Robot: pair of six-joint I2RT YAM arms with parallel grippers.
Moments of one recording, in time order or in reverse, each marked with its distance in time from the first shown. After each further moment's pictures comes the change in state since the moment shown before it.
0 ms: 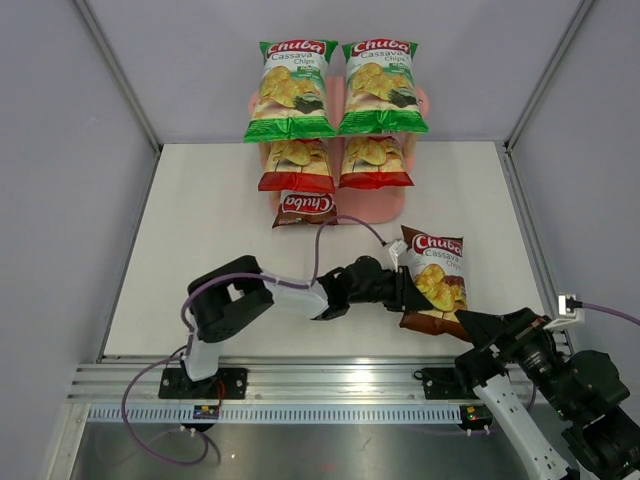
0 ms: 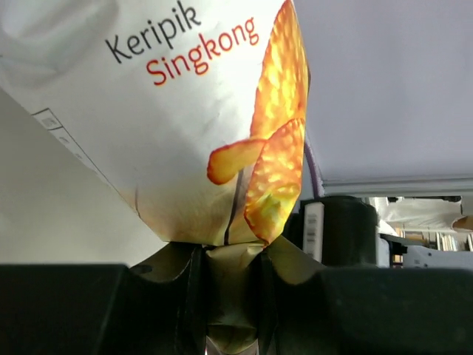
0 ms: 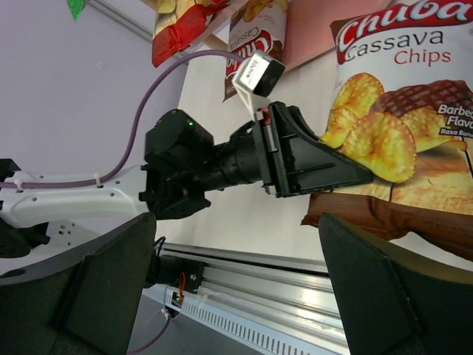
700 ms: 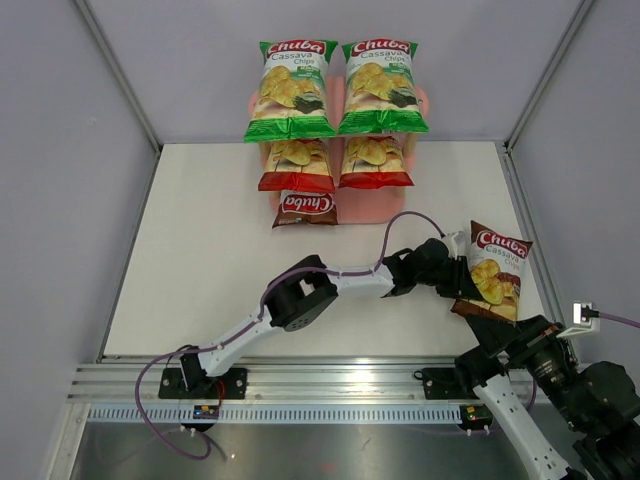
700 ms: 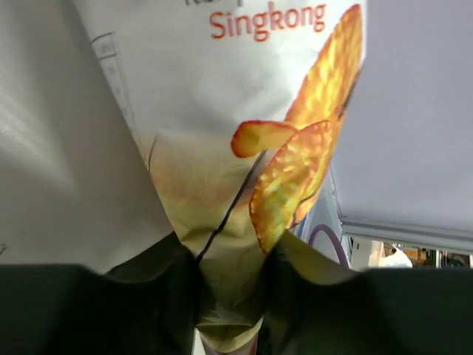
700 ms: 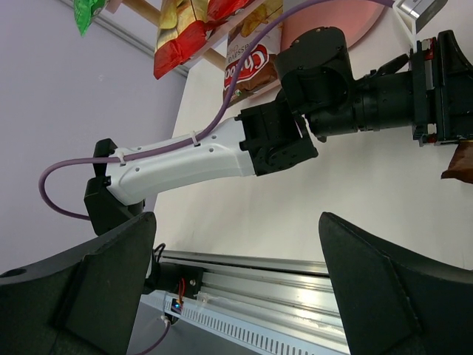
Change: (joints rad) left arm 0.000 0.576 0.900 -0.441 0.087 -0.004; right arm 0.000 0.000 0.059 -0.039 0.021 -0.003
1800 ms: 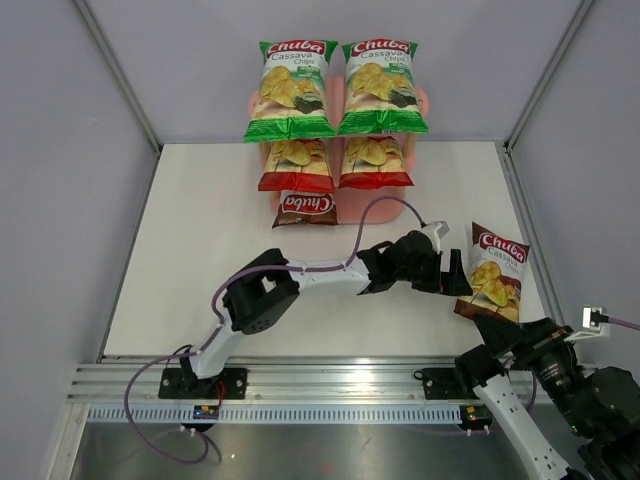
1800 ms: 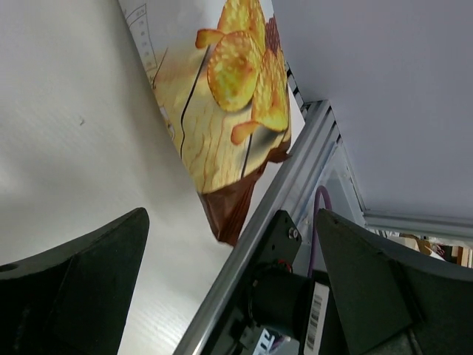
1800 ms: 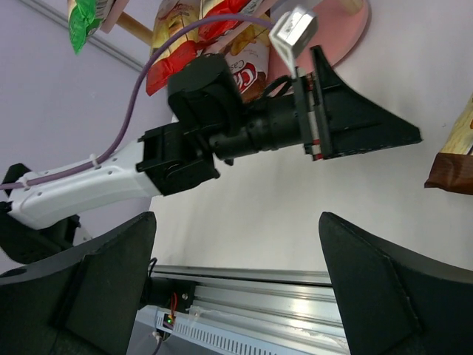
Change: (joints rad) left arm -0.003 -0.423 -0.394 -0.088 -0.148 0.140; right arm 0.000 0.000 0.028 -0.017 0.068 -0.019
